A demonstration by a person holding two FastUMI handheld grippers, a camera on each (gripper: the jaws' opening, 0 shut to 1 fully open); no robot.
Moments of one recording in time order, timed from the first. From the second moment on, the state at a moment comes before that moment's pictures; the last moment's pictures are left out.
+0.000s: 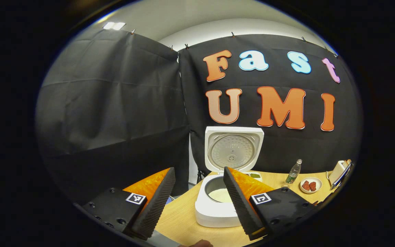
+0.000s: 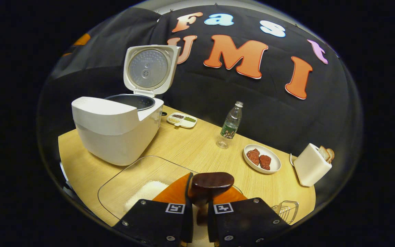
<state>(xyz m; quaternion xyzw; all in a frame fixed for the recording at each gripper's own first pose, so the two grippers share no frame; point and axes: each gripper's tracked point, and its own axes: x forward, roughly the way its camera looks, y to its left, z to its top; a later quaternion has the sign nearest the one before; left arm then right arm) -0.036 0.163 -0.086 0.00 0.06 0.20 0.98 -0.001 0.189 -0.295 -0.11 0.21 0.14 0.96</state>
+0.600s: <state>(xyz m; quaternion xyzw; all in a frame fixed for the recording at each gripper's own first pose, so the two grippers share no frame) -0.046 0.180 -0.094 0.01 0.08 0.20 0.98 -0.010 0.234 -0.288 0.04 0.23 0.15 0.96</state>
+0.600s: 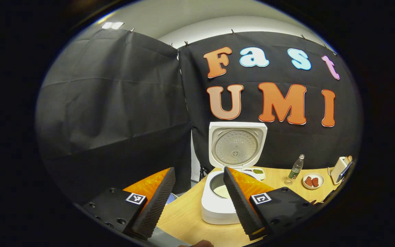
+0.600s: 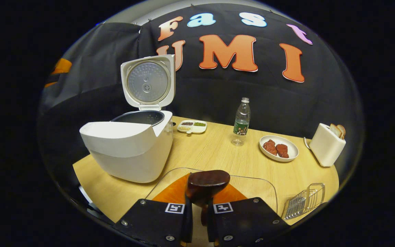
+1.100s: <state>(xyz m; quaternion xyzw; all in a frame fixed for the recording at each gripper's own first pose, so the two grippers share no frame) -0.055 0.197 -0.097 0.01 0.08 0.21 0.97 -0.005 0.228 -0.298 0.26 0.29 0.14 0.91</state>
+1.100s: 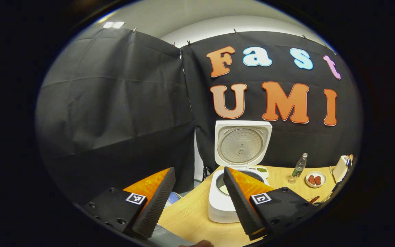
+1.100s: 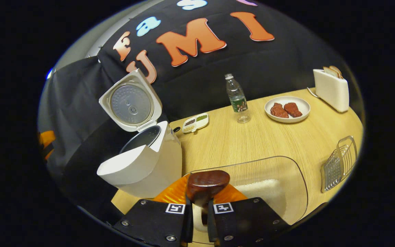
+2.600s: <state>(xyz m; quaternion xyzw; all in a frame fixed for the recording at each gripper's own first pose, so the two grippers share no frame) -0.035 0.148 -0.097 0.01 0.08 0.16 0.98 0.011 0.113 -0.265 0.60 0.24 0.09 0.76</state>
